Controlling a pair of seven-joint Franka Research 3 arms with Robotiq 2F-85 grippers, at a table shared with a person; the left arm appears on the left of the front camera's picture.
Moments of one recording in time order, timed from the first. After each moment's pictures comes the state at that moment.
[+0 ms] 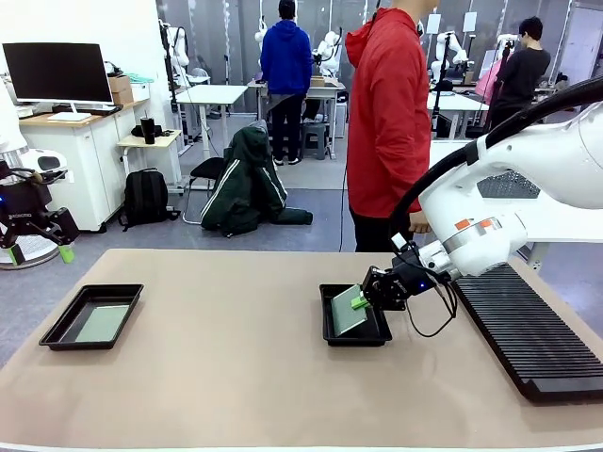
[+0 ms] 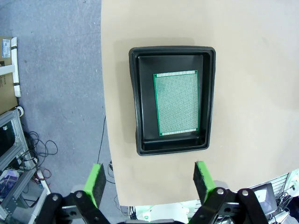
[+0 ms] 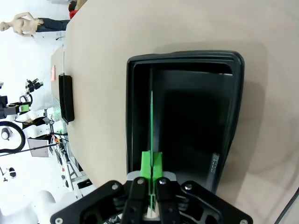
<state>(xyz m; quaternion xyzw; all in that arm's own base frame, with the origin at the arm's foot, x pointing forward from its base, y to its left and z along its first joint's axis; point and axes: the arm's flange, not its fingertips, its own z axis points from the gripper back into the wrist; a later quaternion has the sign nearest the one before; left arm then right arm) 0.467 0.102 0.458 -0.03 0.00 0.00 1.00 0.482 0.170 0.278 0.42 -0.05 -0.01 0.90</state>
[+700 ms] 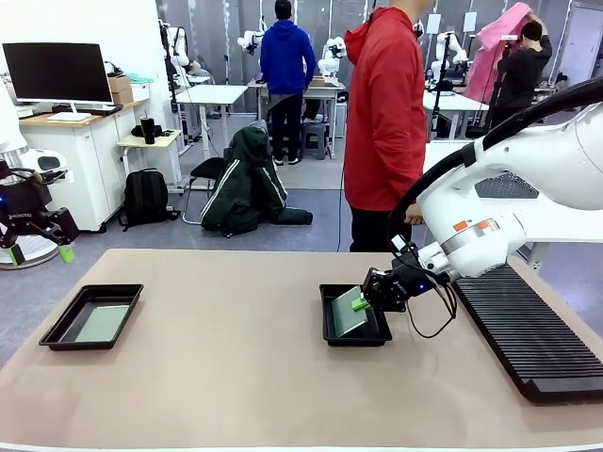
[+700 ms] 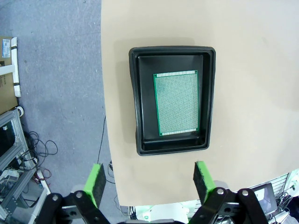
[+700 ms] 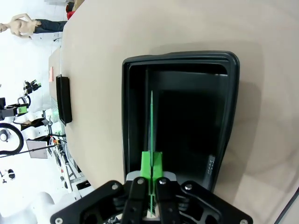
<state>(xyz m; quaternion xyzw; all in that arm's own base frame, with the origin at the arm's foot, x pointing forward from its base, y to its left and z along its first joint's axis) 0.467 0.102 0.458 -0.03 0.00 0.00 1.00 0.482 0.170 0.276 0.42 -0.05 -0.01 0.91</state>
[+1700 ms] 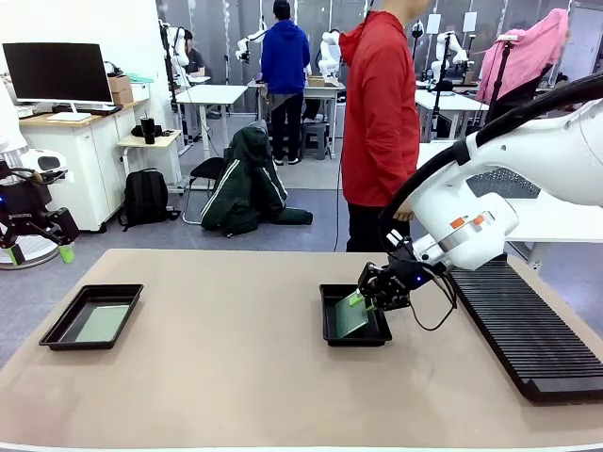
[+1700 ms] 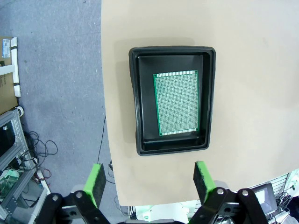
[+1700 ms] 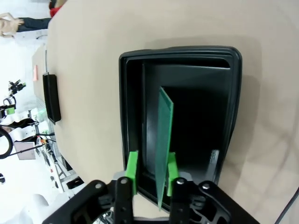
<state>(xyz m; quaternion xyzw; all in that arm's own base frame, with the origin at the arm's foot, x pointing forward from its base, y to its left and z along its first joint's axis) 0.467 0.102 0.458 -0.03 0.00 0.00 1.00 0.484 0.182 0.299 0.37 -0.03 -0.01 0.93</state>
